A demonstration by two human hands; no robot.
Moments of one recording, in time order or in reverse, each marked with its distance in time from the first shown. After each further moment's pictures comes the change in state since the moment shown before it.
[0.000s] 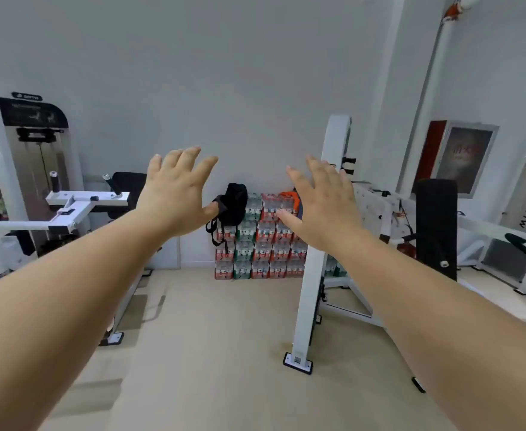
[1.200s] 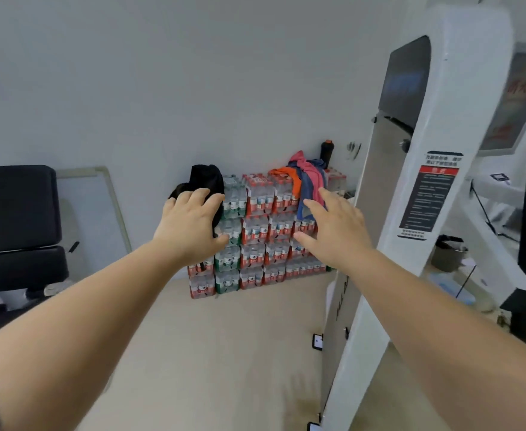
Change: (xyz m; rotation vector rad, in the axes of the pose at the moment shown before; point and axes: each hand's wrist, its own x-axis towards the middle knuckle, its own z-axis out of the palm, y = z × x) left_hand 0.448 -0.053 0.655 -0.182 -0.344 0.100; right_hand 0.463 0.177 0.603 0.065 -0.320 0.247
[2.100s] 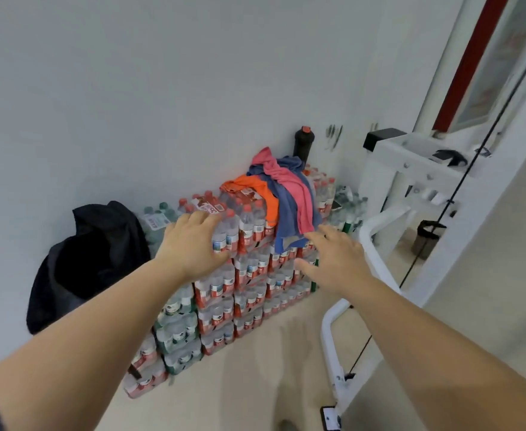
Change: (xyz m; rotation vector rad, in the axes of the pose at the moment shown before) left_hand 0.591 -0.077 0.401 -0.215 -0.233 0.230; right_hand 0.505 0.143 0.332 0.071 -0.223 0.336
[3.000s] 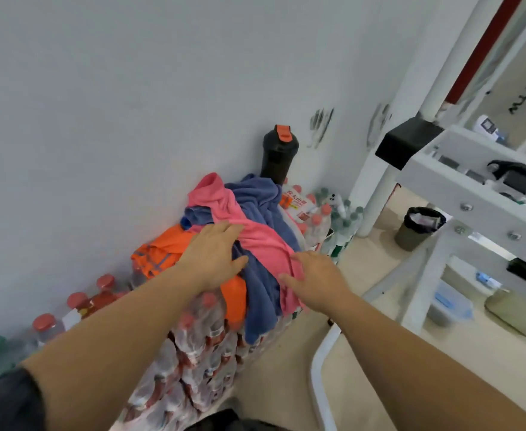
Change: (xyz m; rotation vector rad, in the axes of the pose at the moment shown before) left_hand 0.541 0.010 0.222 -0.237 -0.239 0.280; right_hand 0.463 0.143 0.130 0.165 -0.247 0.242
